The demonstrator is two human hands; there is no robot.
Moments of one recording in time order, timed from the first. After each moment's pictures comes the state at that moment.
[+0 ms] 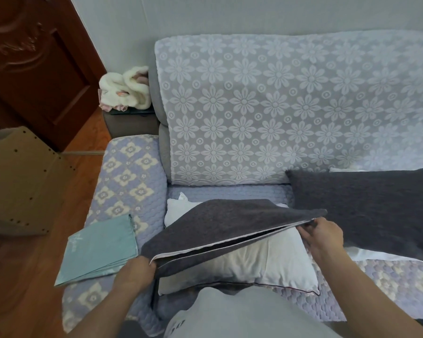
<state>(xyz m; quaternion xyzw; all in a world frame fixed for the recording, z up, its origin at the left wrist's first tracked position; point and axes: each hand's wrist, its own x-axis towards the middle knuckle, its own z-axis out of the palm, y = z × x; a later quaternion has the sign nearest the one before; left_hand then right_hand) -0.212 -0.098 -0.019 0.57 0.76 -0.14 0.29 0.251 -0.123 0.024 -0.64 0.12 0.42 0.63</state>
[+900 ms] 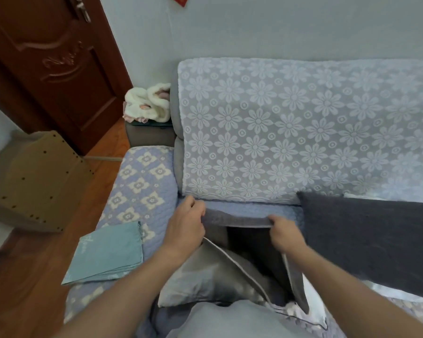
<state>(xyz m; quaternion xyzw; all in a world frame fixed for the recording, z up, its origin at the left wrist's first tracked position) -0.080 -0.044 0.105 0.78 0.57 0.21 0.13 0.190 -0.063 0.052 -0.77 -0.57 0.27 0.05</state>
